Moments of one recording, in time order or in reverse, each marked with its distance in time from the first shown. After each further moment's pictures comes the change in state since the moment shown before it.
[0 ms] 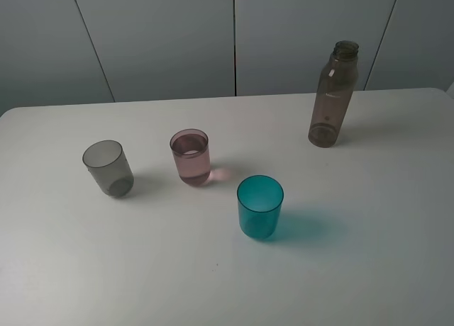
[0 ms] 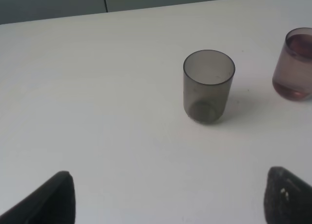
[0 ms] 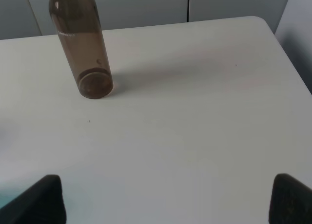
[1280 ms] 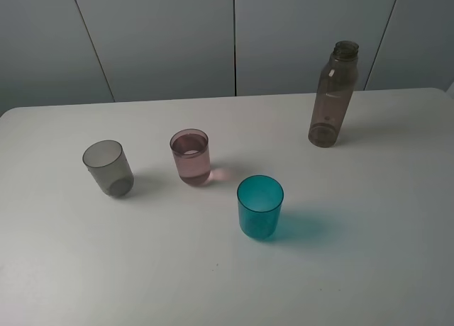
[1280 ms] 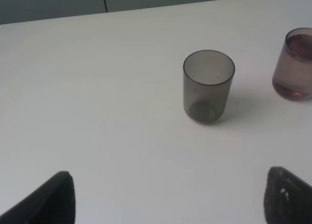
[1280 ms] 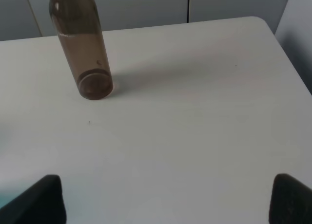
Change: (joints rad) left arm 0.000 0.000 0.000 0.000 0.000 0.000; right arm 0.000 0.000 0.000 0.000 0.000 0.002
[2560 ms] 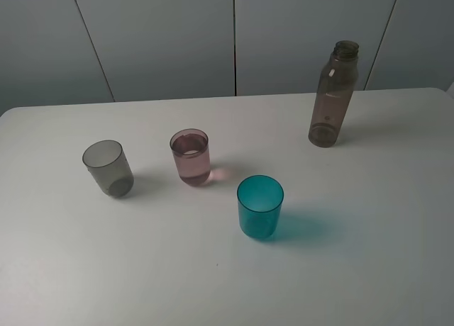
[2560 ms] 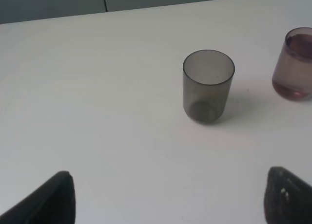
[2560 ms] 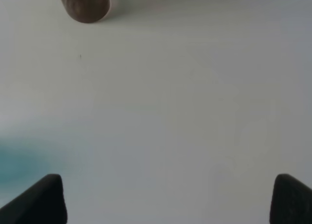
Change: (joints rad) left arm 0.000 0.000 0.000 0.000 0.000 0.000; right arm 0.236 0.649 -0.173 -0.176 -0.038 0.245
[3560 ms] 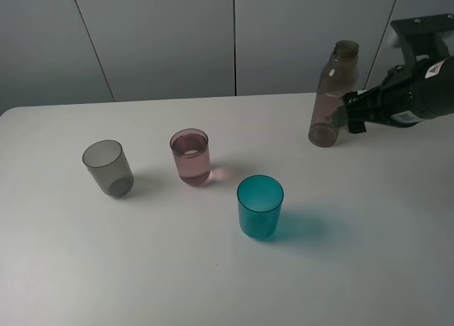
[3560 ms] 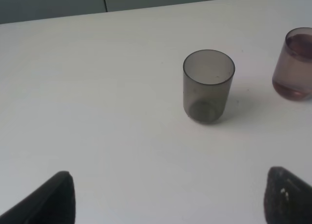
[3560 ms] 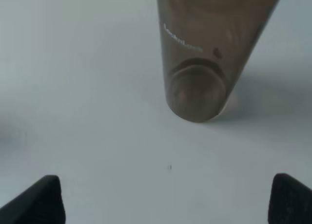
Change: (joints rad) left arm 0.000 0.000 0.000 0.000 0.000 -0.002; right arm 0.028 0.702 -0.002 0.319 -0.770 -0.424
